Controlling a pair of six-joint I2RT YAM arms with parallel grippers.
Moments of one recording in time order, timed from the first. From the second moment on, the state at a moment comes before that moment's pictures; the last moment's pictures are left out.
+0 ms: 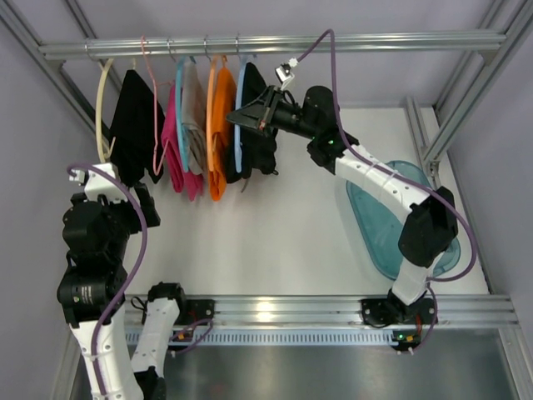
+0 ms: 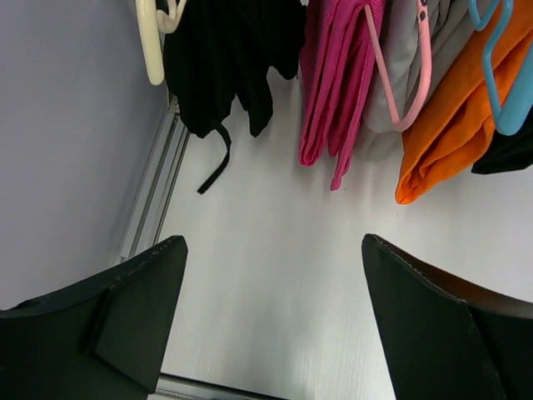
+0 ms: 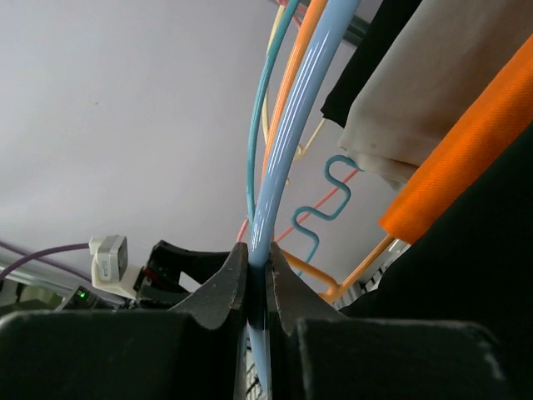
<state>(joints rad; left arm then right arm) 0.11 0.58 1.28 -1.02 -0.07 -0.02 0.70 1.76 1.63 0.32 -0.54 1.19</state>
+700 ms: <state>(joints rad) 0.11 0.62 1.32 -1.02 -0.06 -0.04 0.69 1.77 1.65 0.29 -0.62 0.78</state>
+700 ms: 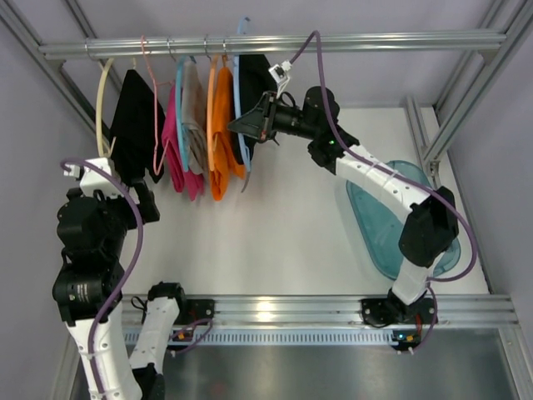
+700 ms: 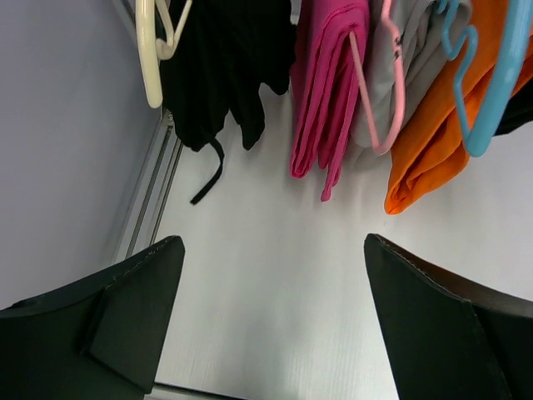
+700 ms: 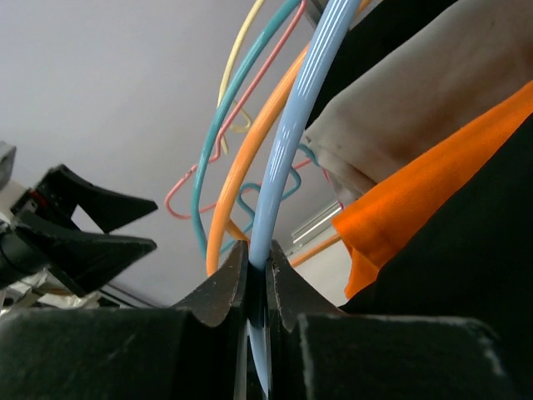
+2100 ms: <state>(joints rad) -0.39 1.22 1.33 0.15 0.76 -0.79 0.57 1.03 0.99 0.23 -0.58 0.92</state>
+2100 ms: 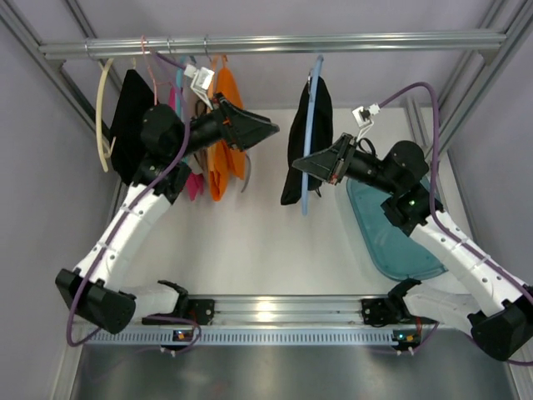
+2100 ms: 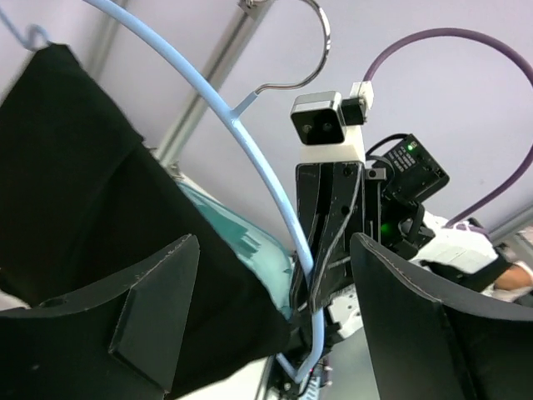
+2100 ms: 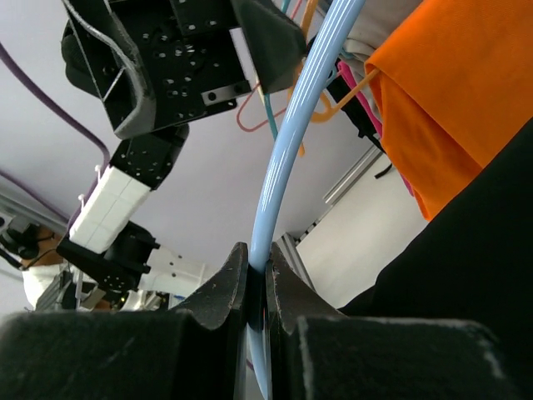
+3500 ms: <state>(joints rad) -0.64 1.41 1.24 0.58 0.68 -1.19 0.57 1.00 0.97 0.25 -0.65 0.77</state>
